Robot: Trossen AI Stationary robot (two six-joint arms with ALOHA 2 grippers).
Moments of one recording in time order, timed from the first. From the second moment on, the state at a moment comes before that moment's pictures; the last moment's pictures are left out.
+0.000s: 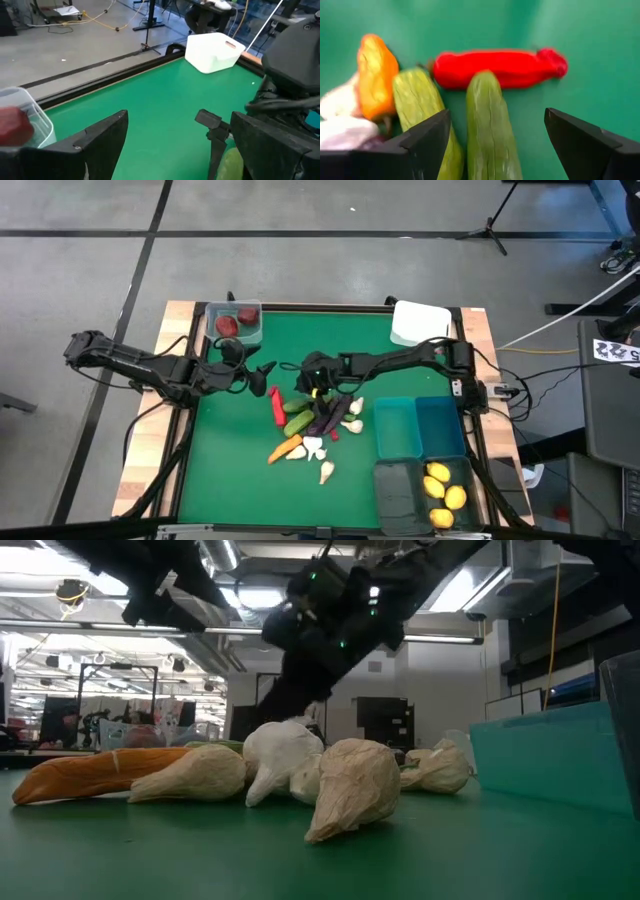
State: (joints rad) left arm -0.18 0.89 0.61 -0.23 -0.85 -0.61; right arm -0.08 2.08 1.41 -0.08 -0.31 -0.21
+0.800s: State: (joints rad) left arm -0.18 0.89 0.58 -0.24 -0.88 -0.71; right arm -0.08 2.15 1.41 -0.14 -0.18 -0.28
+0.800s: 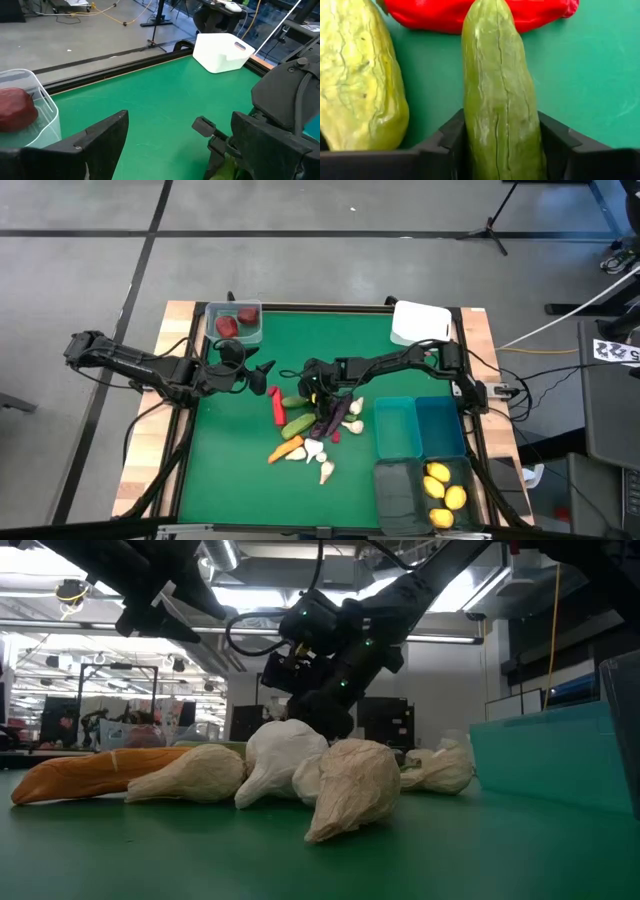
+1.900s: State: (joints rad) left arm -0.18 0.89 0.58 -0.24 -0.88 -0.74; right arm 0.29 1.68 1.41 -1.19 0.28 0.08
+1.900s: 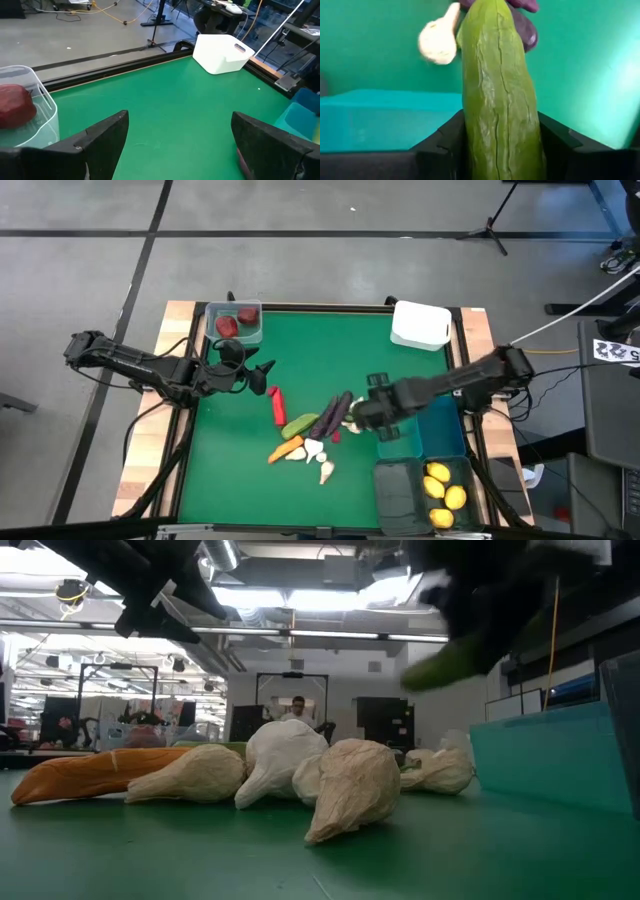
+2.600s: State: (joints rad) left arm -0.18 0.89 0.58 -0.24 -0.88 -0.73; right arm 0.58 1.51 1.34 -1.43 0.33 1.30
